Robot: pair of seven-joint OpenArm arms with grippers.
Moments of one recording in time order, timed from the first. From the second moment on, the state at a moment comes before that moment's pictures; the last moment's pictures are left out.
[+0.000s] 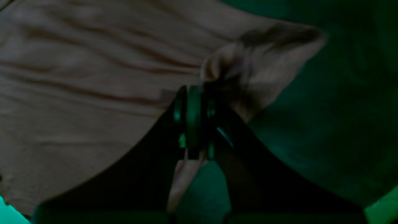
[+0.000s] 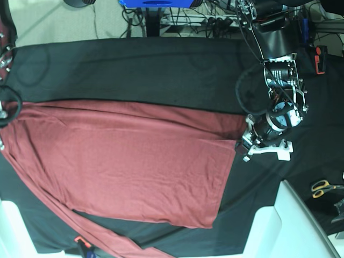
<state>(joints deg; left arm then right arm) -6.4 -5.4 -24.2 71.5 -48.1 -0.9 47.1 23.5 24.0 38.9 35.4 22.9 -13.9 -52.6</state>
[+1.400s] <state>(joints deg) -6.1 -7.3 -19.0 77.1 -48.2 -0.7 47.1 22.2 23.2 41.0 40.2 22.9 3.4 -48.5</state>
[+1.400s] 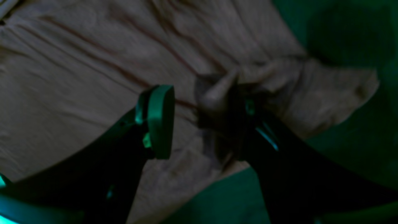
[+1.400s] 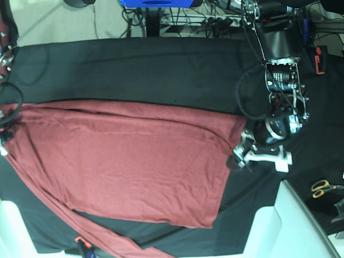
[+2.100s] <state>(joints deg) 20.2 -8.1 -21.2 103.7 -48.9 -1.6 47.4 -1.5 17.9 49.9 67.2 45.0 21.2 -58.4</state>
